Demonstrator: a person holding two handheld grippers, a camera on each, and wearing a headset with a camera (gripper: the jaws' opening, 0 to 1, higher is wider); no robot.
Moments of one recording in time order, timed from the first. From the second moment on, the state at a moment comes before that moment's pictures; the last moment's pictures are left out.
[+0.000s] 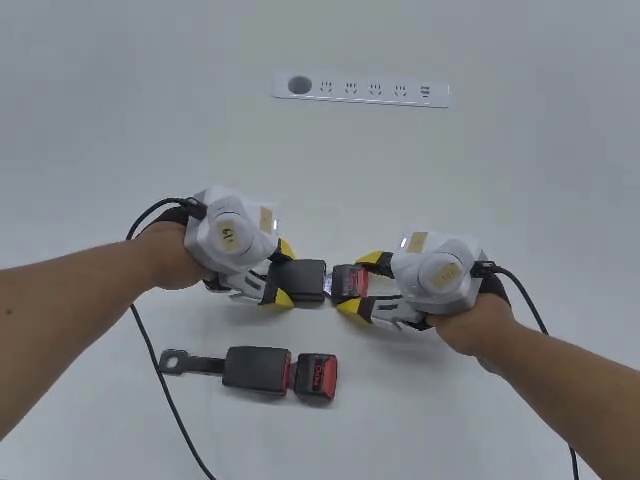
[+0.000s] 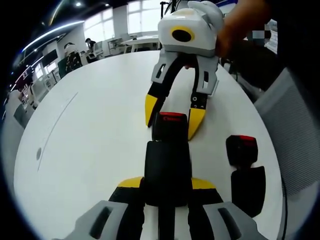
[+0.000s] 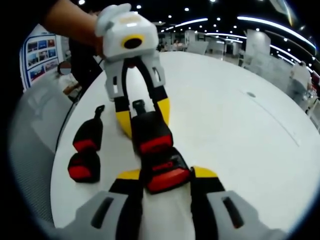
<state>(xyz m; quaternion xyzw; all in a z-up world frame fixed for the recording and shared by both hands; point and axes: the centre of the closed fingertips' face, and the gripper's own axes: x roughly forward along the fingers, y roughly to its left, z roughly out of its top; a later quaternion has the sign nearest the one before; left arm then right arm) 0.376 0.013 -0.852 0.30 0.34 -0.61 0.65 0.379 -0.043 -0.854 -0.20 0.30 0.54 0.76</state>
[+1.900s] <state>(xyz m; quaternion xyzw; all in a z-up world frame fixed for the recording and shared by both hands) 0.379 0.018 -0.857 0.30 0.36 -0.61 0.64 0.374 -0.169 -0.849 -0.18 0.29 0.53 0.78</state>
